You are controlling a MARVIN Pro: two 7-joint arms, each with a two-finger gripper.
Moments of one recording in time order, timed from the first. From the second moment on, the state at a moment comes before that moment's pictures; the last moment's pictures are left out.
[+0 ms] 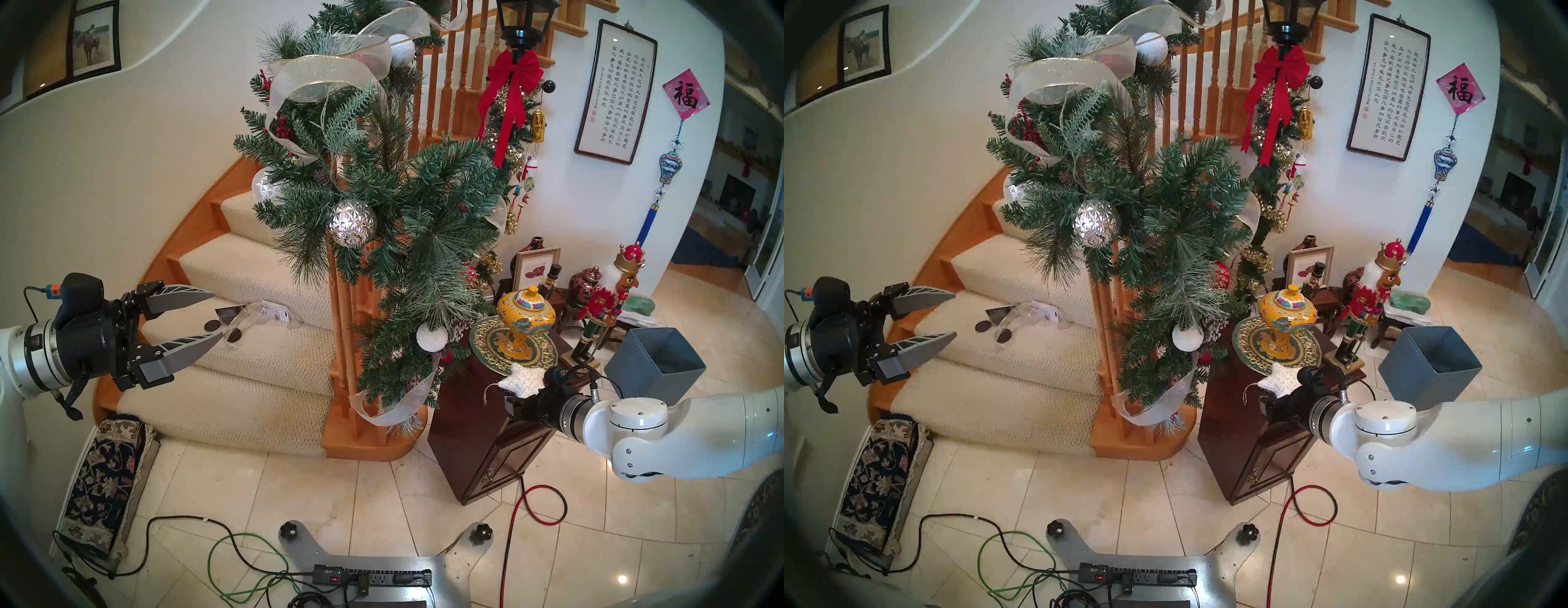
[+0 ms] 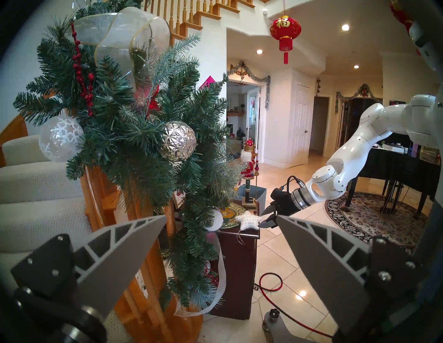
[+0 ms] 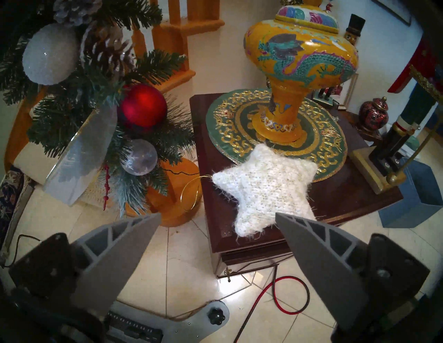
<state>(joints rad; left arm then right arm) 2.02 -0.94 -2.43 -2.06 -0.75 0.46 -1.37 -0.04 -0.25 -0.82 -2.01 1.53 -0.12 -0.54</state>
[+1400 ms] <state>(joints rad) 2.02 -0.94 -2.43 -2.06 -0.75 0.46 -1.37 0.00 -0.32 -0.79 -1.93 1.60 0.06 -0.55</state>
